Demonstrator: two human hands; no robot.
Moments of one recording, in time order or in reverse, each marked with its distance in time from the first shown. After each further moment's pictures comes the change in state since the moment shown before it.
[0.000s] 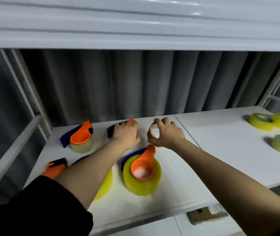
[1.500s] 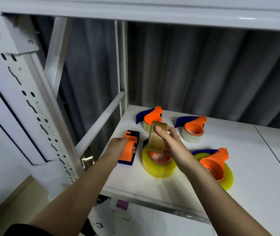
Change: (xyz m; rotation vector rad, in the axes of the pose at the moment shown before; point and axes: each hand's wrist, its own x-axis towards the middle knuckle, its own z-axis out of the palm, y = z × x) left_hand -0.202 -0.154 -0.002 -1.506 0.001 -1.183; right_hand -0.065 -0.197 0.038 1.450 -0.563 -0.007
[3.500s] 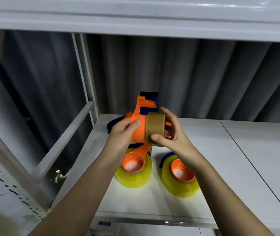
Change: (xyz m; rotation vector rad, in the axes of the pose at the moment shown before) left_hand -0.046 0.058 0.088 -0.190 -0.335 0.517; right_hand -0.033 -0.041 -0.079 -0.264 0.074 -0.475
